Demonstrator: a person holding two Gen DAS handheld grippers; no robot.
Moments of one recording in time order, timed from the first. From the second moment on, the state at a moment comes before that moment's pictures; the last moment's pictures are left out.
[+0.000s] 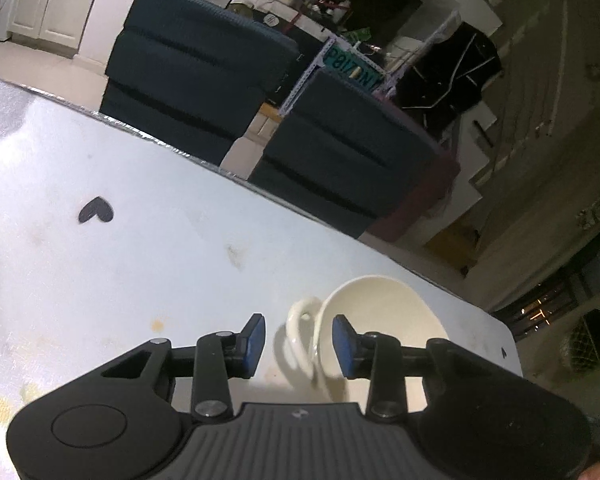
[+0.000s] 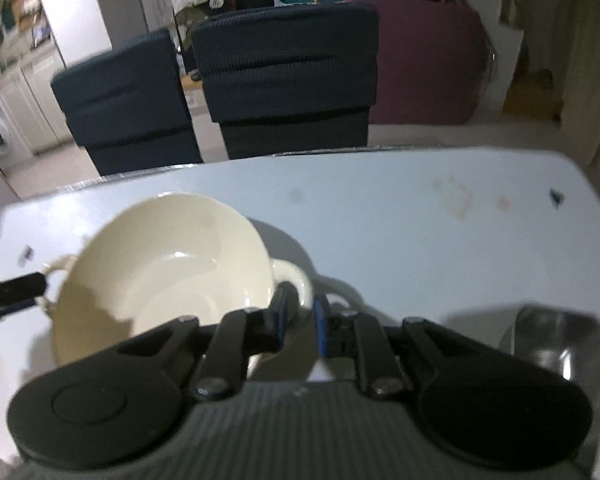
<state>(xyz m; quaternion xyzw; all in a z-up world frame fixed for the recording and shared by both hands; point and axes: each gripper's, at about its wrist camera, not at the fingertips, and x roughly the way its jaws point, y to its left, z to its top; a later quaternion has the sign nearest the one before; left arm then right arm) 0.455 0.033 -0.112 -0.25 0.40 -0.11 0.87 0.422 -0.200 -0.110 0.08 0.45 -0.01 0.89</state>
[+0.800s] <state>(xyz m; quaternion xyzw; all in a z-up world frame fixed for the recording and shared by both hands) 0.477 0.015 -0.140 -0.23 0.43 -0.15 0.86 0.411 -0.228 -0.117 0.17 0.43 0.05 0.88</state>
